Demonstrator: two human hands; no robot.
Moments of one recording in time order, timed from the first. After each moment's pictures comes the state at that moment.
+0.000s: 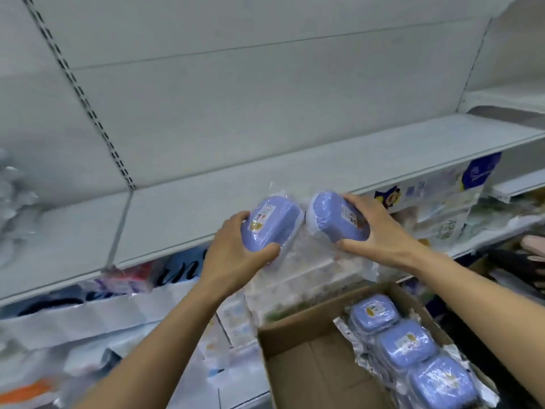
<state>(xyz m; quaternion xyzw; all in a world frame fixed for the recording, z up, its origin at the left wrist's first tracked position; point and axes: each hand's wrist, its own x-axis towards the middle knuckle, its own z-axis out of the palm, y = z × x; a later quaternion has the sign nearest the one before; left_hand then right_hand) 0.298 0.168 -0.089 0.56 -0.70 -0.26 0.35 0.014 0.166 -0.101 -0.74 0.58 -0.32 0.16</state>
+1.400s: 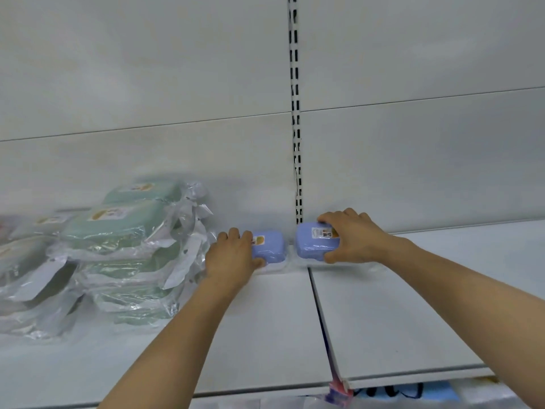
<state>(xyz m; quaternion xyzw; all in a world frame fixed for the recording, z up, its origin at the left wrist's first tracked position) 0.679 -0.034 -0.060 0.74 -0.67 0.07 0.06 0.429 -0.100 -0.043 -0.85 0.51 -0.10 0.05</state>
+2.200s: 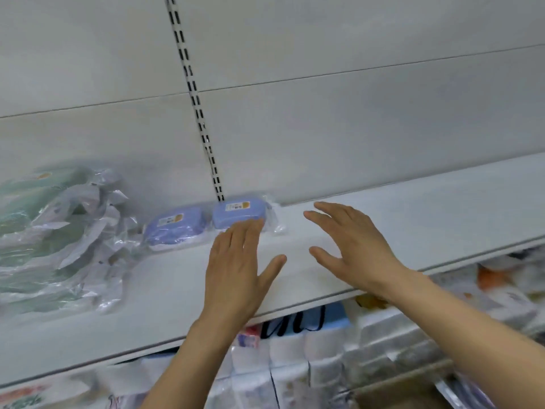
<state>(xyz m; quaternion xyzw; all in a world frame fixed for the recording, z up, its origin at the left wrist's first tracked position) 0.513 0.066 -0.081 0.57 -0.75 0.08 0.32 0.289 0.042 -0.066 -0.83 0.50 -0.26 -0.06</state>
